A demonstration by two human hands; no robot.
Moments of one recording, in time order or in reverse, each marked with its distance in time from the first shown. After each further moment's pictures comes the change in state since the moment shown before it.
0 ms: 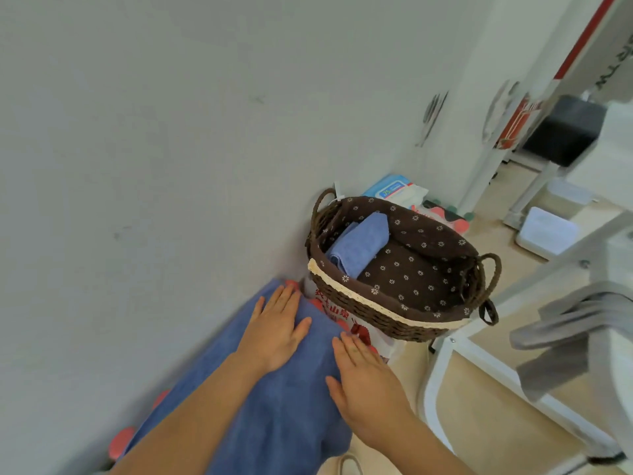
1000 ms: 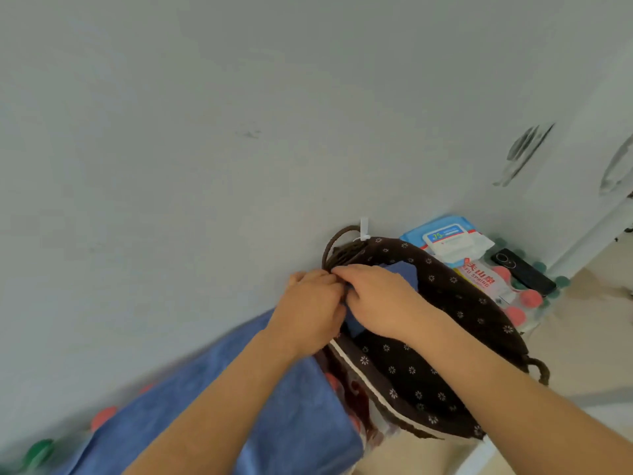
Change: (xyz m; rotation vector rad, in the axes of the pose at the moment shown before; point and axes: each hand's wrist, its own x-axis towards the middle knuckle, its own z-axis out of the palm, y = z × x) left_hand 0.065 0.099 -0.079 0.123 0.284 0.001; right_hand 0.185 0.070 -0.115 0.113 -0.144 -0.434
